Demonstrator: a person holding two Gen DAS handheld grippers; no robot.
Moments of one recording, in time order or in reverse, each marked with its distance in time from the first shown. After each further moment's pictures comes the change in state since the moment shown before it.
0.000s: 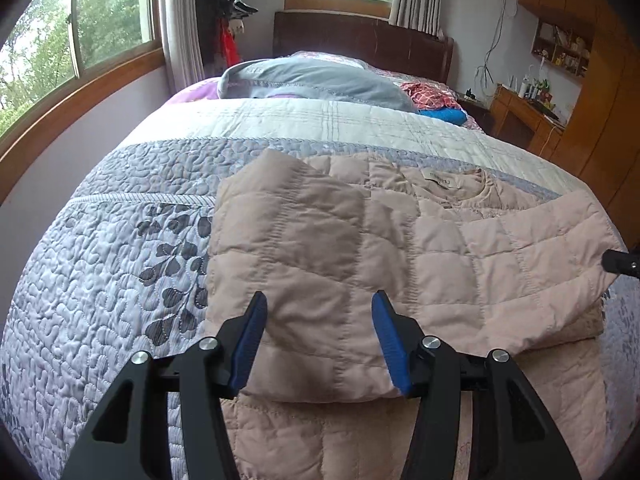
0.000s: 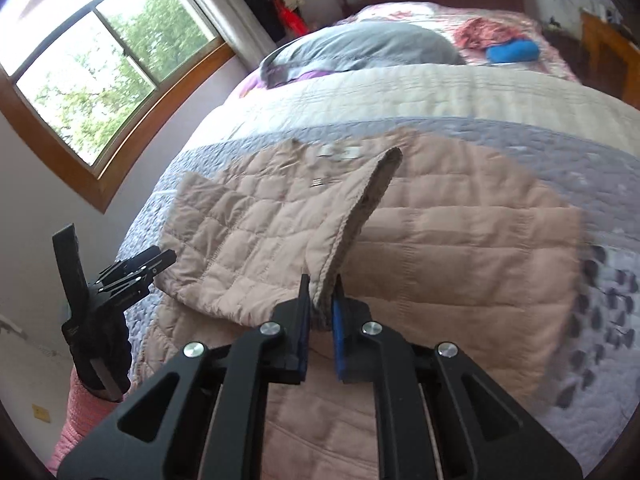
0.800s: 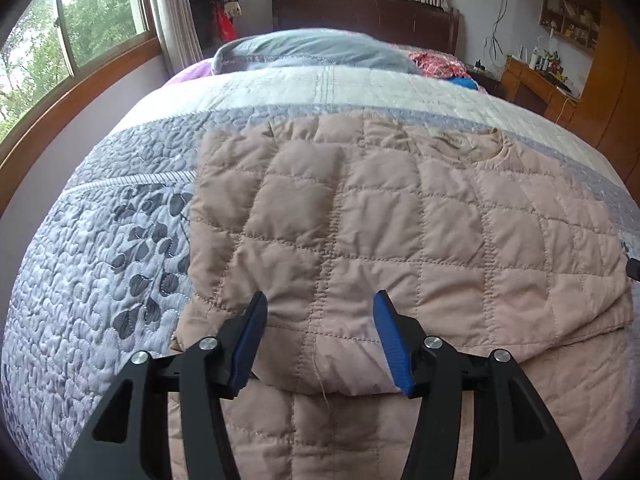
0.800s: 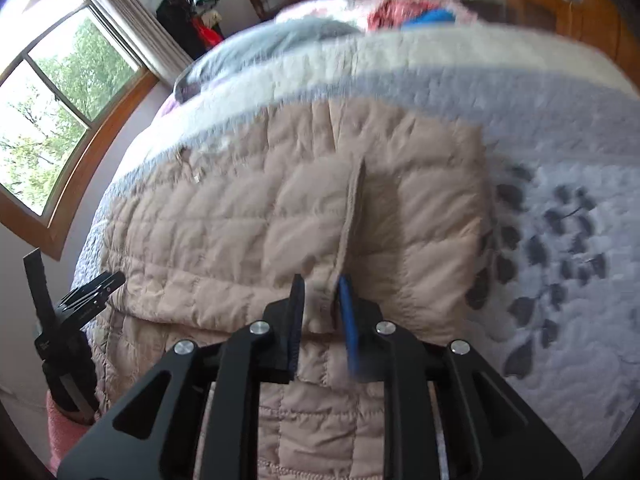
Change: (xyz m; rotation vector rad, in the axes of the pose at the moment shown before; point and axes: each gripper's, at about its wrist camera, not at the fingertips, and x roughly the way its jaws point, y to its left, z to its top) left arm 0.031 -0.024 -0.013 0.027 0.057 0.058; right arm 0.005 -0.065 -0.044 0.161 -0.072 -0.180
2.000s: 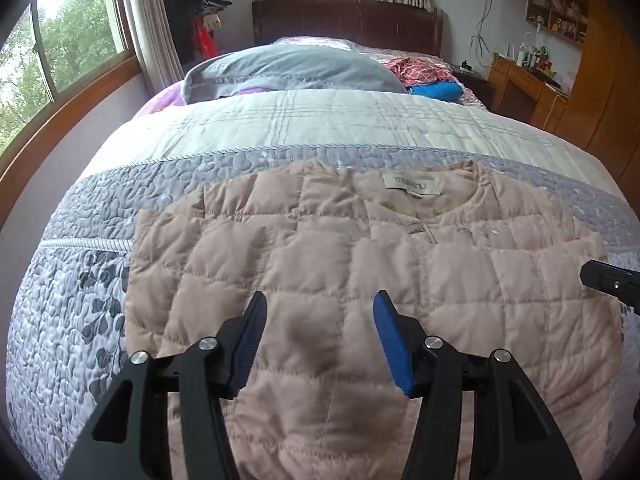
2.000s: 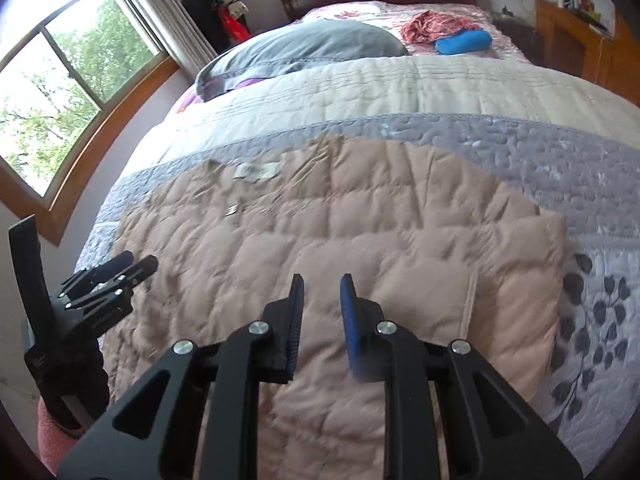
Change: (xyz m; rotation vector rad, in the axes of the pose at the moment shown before) left arm 0.032 -0.053 0.066 0.045 0.010 -0.011; right arm 0.058 0.041 0.068 -0.075 0.063 0.026
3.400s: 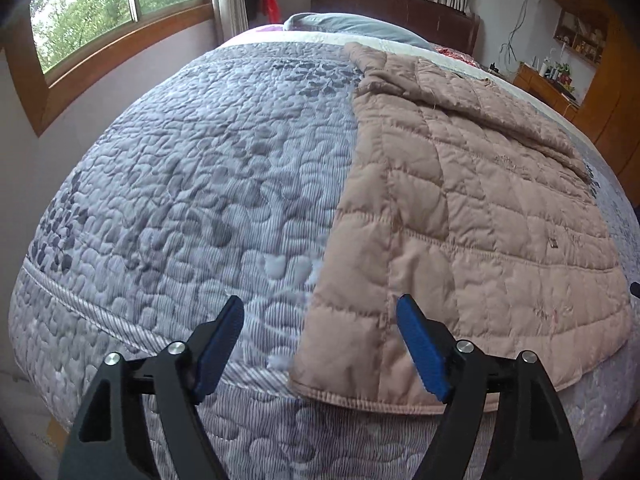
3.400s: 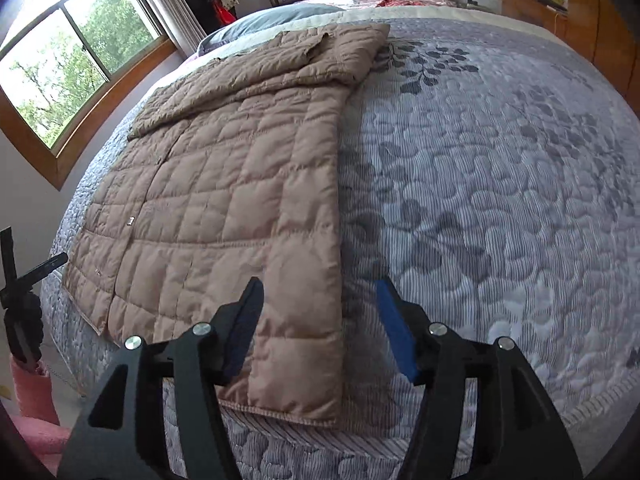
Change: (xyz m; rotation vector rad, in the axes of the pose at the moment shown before) left arm -0.191 0.163 -0.321 -0.136 0.059 0.007; right arm -0.165 -0.049 -0.329 0.007 -0.001 -0.071
